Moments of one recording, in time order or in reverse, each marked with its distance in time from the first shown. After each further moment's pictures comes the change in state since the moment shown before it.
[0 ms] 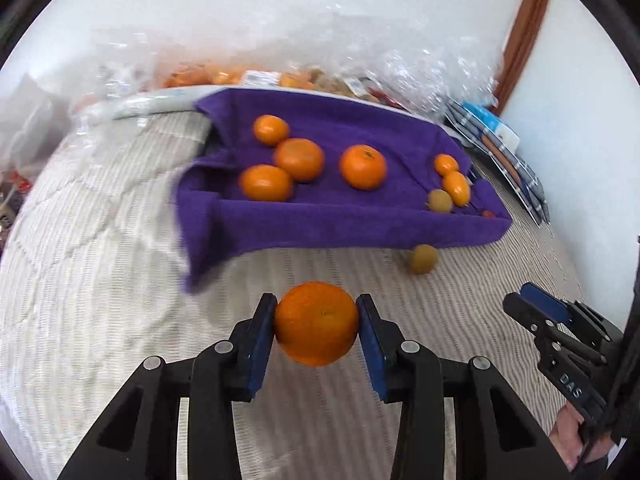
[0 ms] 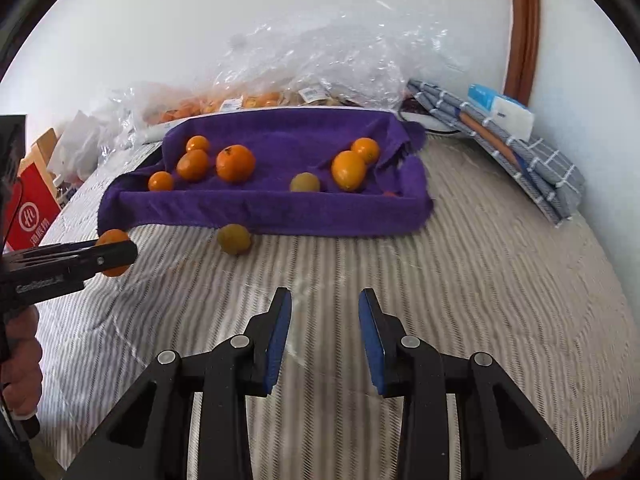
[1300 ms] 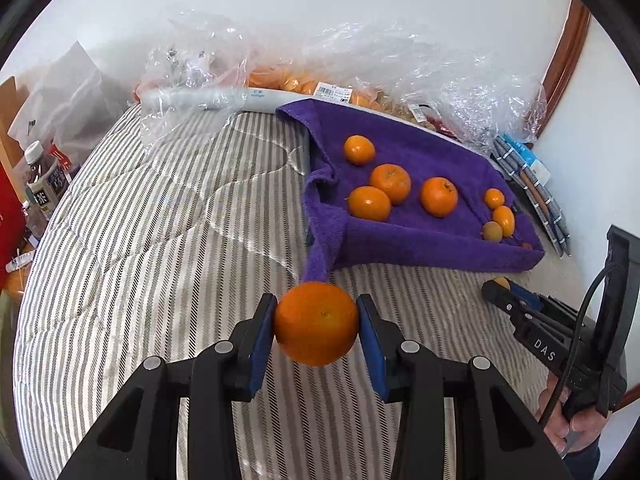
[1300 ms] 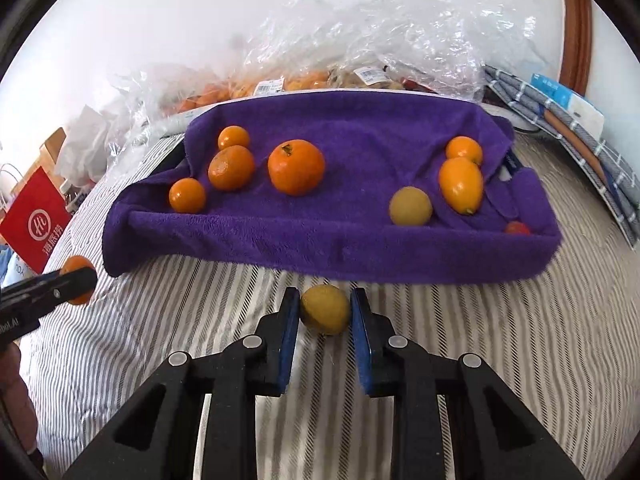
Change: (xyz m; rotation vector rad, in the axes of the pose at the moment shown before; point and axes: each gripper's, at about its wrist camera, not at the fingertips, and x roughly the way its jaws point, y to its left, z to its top) left arm -0.018 0.058 0.004 -0.100 -0.023 0.037; right arm 0.061 0.056 0.032 0.009 0.049 0.085
